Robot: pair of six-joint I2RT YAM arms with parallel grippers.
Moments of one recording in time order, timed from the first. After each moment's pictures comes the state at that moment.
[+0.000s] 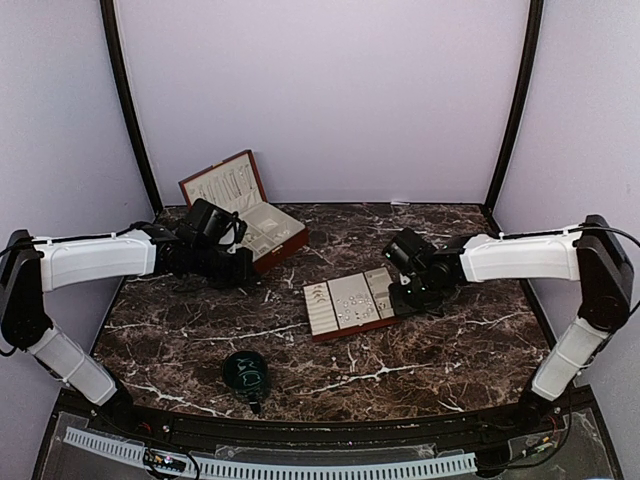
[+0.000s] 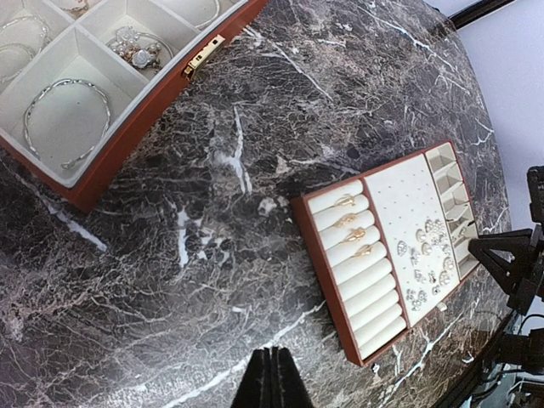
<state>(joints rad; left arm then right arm) -0.61 1.49 1.00 -0.36 0.14 -0.62 0.80 1.62 1.04 -0.63 0.24 0.57</state>
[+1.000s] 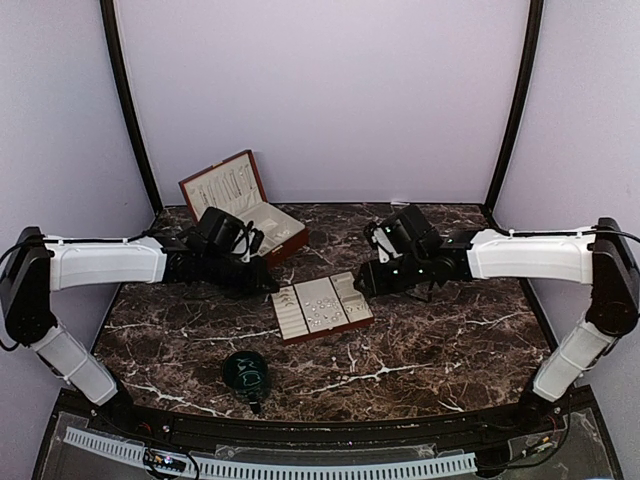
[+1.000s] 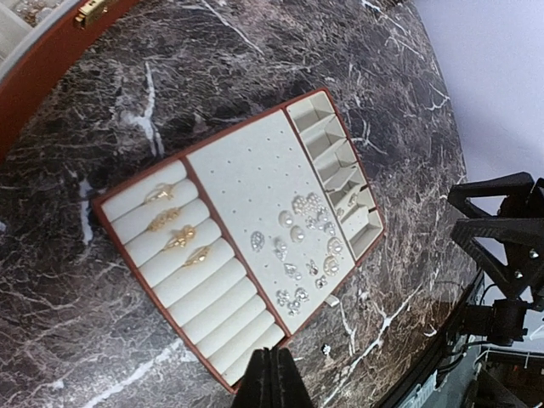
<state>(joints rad) -0.67 1.53 0.98 -0.27 0.26 -0.69 0.83 1.61 1.09 -0.36 0.03 0.47</state>
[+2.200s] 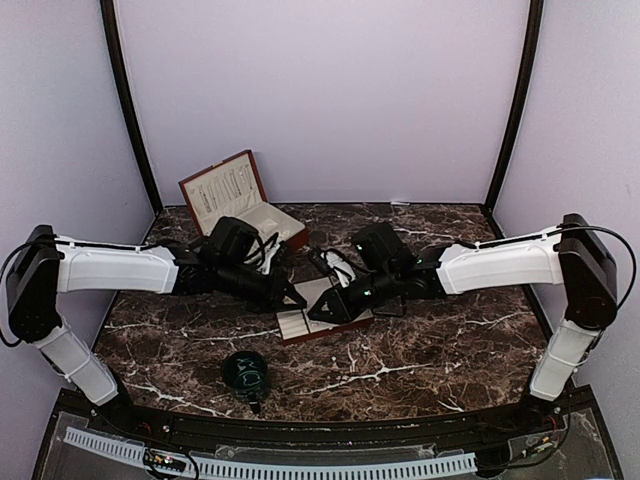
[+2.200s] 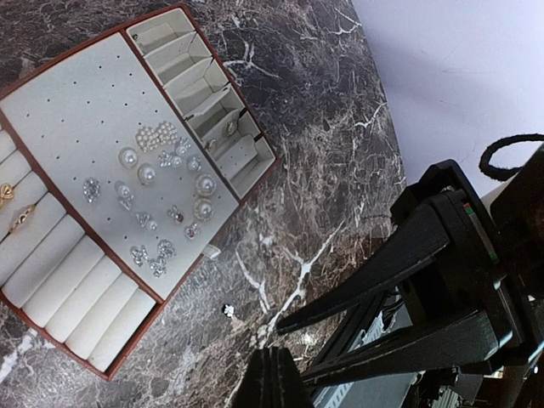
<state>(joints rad) -0.77 1.57 0.96 -0.13 0.50 -0.74 0.95 1.73 1.11 -0.11 -0.44 0.29</state>
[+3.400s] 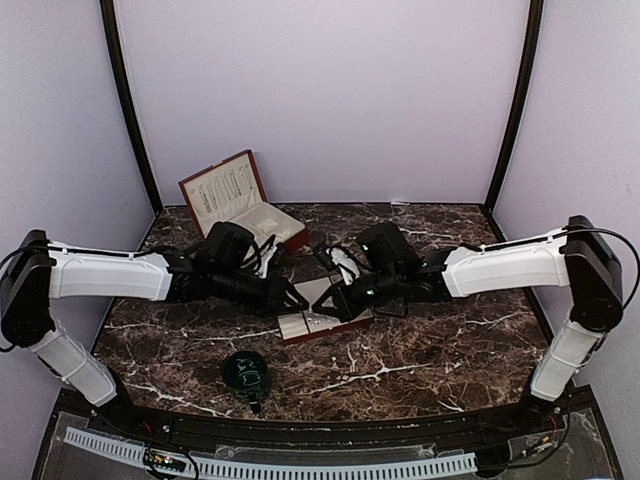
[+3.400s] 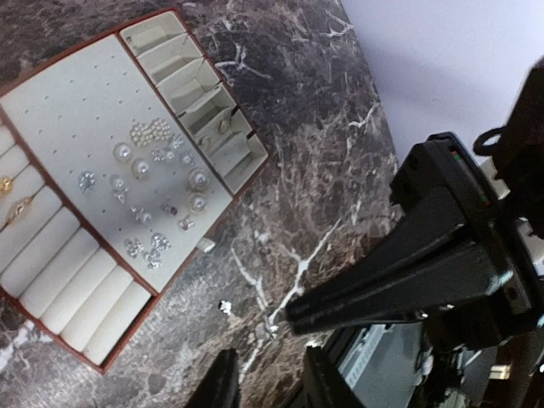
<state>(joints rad) -0.79 1.54 0.91 -0.08 0.48 -0.74 0.95 1.71 1.08 -0.05 -0.39 0.30</state>
